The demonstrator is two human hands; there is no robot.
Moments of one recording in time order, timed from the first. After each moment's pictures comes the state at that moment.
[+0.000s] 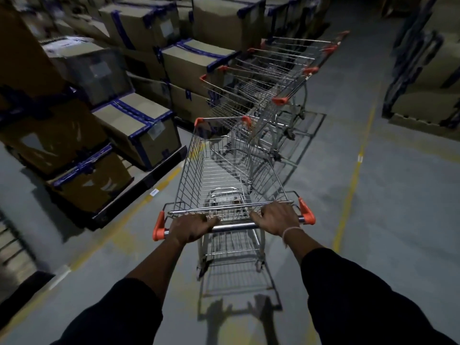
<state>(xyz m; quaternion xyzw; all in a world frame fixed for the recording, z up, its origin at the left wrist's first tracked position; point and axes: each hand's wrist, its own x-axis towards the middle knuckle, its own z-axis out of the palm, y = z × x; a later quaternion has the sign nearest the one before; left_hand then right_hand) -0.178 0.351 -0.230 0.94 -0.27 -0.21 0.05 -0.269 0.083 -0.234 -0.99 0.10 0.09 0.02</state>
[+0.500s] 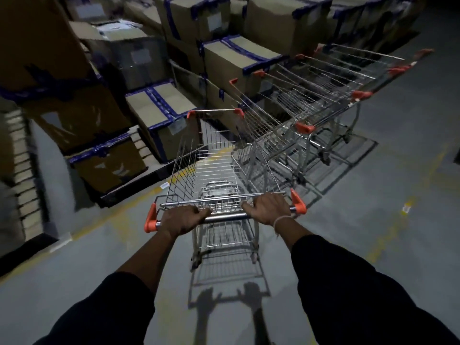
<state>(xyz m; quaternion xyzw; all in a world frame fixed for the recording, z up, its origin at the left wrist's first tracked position) -0.061 0.209 -0.233 0.97 -0.10 -0.18 0.08 -0.063 -0.071 -0.223 -0.99 -0.07 0.09 -0.02</state>
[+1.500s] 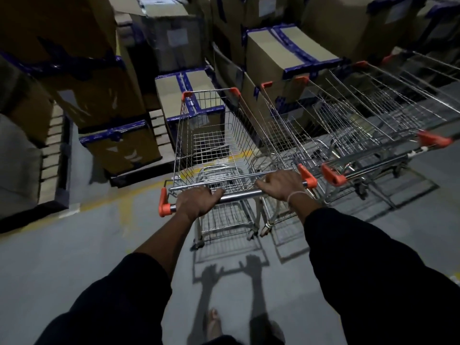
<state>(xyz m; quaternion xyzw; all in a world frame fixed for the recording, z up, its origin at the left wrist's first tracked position) 0.146 0.090 -0.243 0.99 0.01 -0.16 0.06 0.242 -0.175 -0.239 -0.97 -0.20 0.10 -0.03</state>
